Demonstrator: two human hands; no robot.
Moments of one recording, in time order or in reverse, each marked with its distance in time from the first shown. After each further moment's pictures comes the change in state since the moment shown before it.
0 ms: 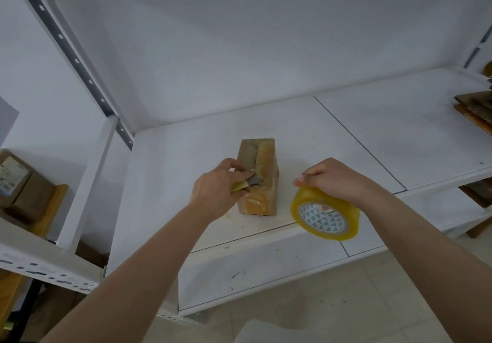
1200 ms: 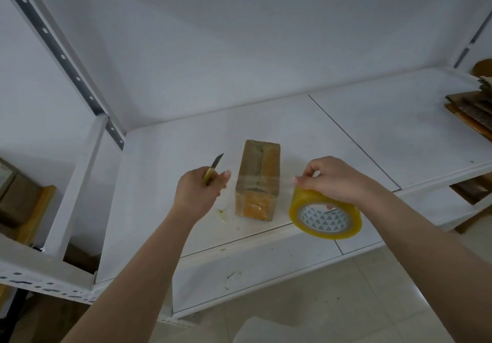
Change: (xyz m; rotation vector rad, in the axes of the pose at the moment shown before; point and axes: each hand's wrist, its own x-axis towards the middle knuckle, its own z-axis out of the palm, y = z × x) left_hand -0.009 -0.015 0.001 -0.635 0.219 -0.394; right_hand -0.002 -0.001 -0.005 -0.182 0.046 0.012
